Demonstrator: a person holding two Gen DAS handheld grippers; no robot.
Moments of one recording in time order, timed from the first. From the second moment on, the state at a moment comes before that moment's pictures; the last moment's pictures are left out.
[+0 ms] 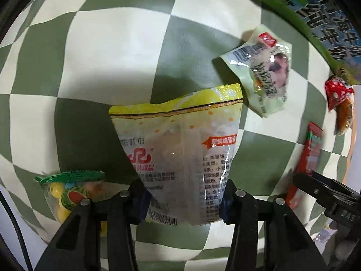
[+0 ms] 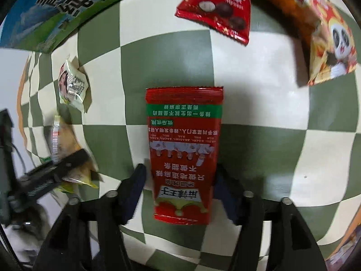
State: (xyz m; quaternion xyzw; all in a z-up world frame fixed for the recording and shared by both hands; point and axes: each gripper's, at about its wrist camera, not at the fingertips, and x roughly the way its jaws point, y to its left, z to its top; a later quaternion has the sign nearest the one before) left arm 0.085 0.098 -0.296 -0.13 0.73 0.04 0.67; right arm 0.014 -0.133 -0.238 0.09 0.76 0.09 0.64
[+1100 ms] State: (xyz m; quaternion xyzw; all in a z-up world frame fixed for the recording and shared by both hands) left arm 0.174 0.062 -0.054 -0.12 0.57 -0.06 0.81; right arm 0.086 -0.150 -0.005 0.18 0.58 0.19 0.77
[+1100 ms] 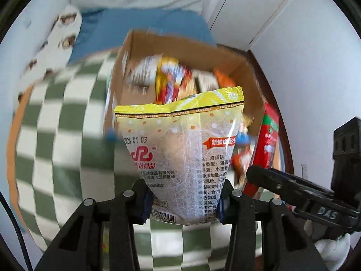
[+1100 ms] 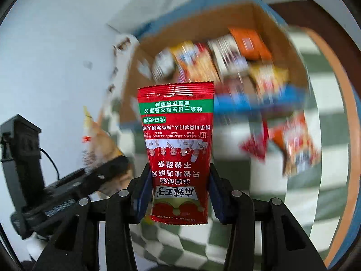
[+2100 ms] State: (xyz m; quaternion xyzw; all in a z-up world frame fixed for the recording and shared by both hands) left arm 0.316 0.083 -0.177 -0.12 0.70 0.01 0.70; right arm 0.233 -0.084 -0.141 0.14 0.67 0.14 0.71
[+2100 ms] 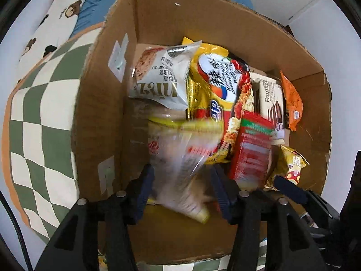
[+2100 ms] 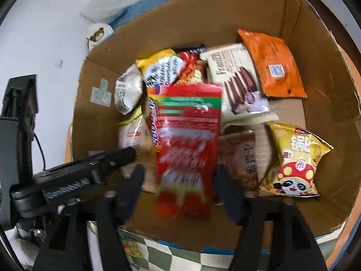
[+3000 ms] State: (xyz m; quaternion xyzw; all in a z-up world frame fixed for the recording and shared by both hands) left arm 0.249 0.046 -0.082 -0.04 0.55 0.01 0.84; right arm 0.177 -0.123 -0.054 0.01 0.58 0.06 0.81
